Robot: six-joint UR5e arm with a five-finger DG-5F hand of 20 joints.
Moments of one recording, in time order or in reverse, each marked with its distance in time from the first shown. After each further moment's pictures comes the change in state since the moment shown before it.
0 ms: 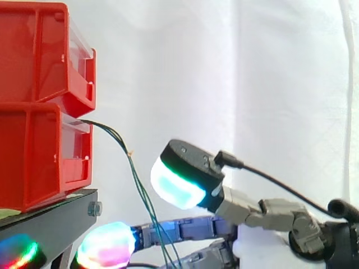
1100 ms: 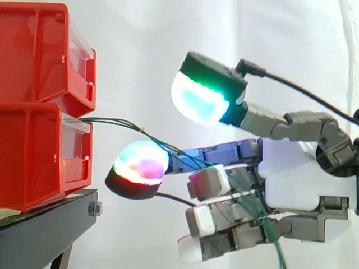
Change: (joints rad) arm 0.041 0.125 -0.019 -0.128 0.094 0.013
